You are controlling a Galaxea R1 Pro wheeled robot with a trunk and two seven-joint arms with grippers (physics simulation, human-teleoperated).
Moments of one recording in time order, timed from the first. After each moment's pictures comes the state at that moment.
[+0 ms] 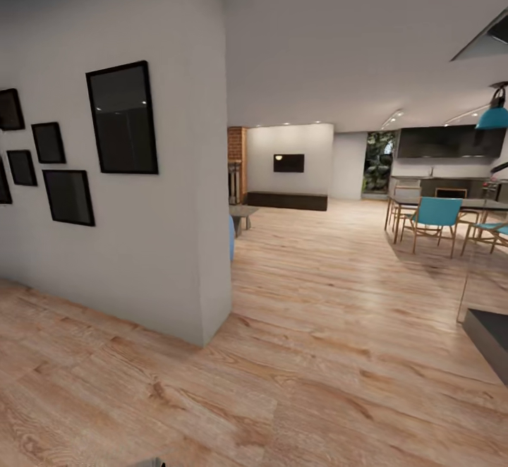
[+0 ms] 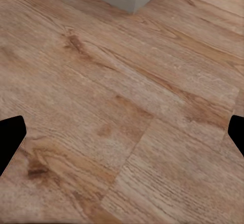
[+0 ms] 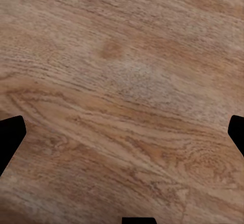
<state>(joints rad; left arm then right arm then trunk) -0.14 0.01 0.08 -0.46 0.14 -0.31 0.01 -0.01 0.00 0.01 -0.27 0.00 -0.28 0.00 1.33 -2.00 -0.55</state>
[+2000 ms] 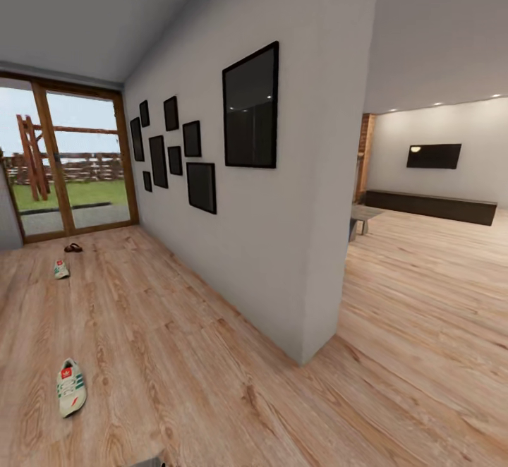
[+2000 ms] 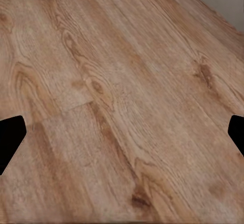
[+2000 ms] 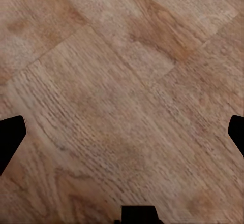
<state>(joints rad) -0.14 0.01 0.08 -0.46 0.14 -0.31 0.01 -0.01 0.00 0.01 -0.26 0.00 -0.28 -0.01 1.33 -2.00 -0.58</state>
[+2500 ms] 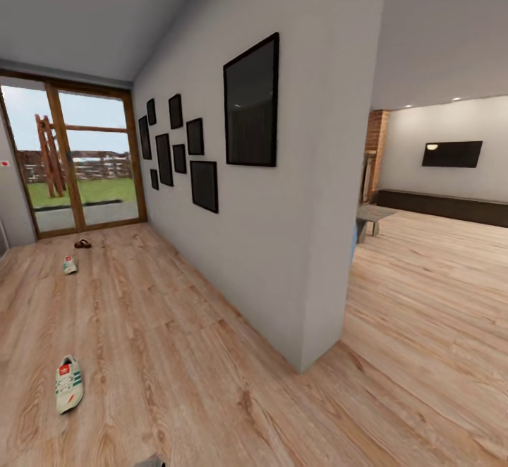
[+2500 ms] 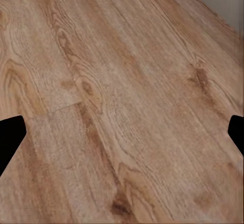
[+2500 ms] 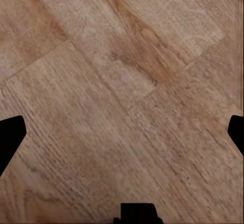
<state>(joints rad) -0.14 0.01 0.08 -0.46 0.15 -0.31 0.01 -0.01 0.00 0.00 -0.27 0.00 -0.28 -0.01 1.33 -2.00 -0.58</state>
